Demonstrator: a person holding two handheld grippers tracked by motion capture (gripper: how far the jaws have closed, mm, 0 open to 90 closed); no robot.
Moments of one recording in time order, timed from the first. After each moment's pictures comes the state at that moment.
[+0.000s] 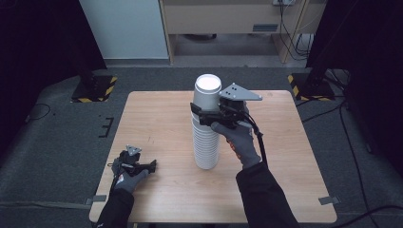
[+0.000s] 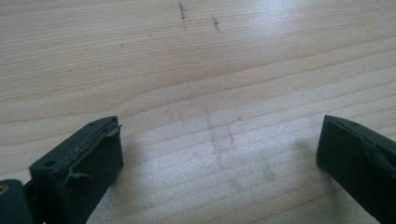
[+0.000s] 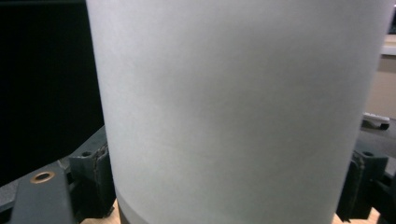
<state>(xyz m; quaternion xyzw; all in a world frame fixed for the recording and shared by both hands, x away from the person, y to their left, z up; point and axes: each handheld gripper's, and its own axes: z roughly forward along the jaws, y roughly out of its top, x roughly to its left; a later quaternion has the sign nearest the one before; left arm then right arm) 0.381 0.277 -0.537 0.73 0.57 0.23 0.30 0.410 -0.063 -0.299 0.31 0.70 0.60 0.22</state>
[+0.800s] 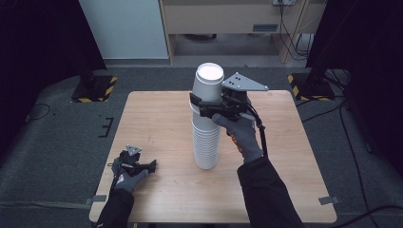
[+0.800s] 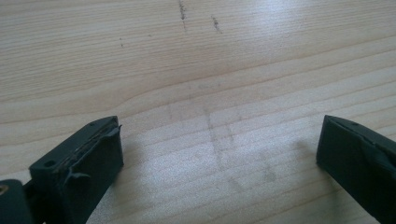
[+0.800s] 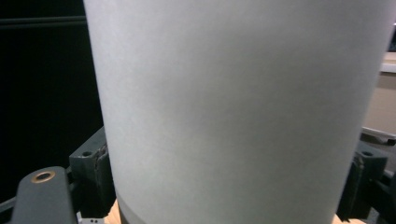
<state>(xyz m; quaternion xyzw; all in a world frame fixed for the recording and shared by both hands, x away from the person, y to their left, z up) 0.381 0.276 -0.537 0.73 0.57 0.23 0.30 0.410 -0.066 -0.270 0.30 0.68 0.63 0.22</state>
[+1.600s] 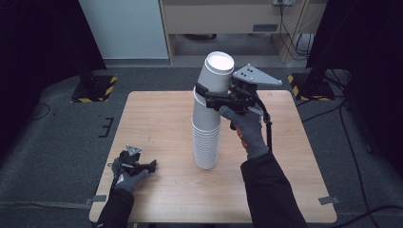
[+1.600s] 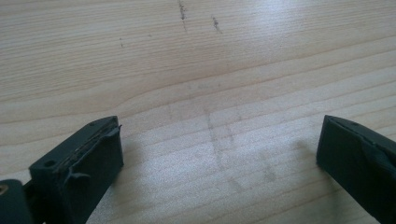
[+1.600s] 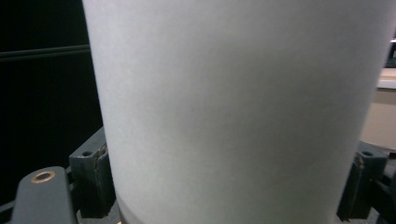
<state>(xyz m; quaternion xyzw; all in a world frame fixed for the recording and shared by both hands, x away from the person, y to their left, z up) 0.381 0.276 -0.537 0.73 0.57 0.23 0.30 0.408 -0.081 -0.247 0.31 0.65 0.66 0.22</state>
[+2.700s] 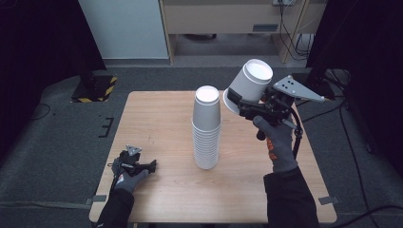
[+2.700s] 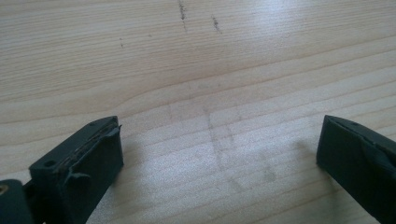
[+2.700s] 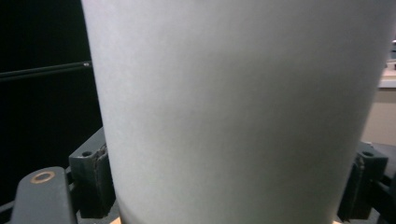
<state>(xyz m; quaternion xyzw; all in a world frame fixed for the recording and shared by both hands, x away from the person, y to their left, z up) 0.381 0.277 -0.537 0.73 0.57 0.23 0.30 0.380 -0.150 -0.257 0.34 0.62 0.67 0.24</state>
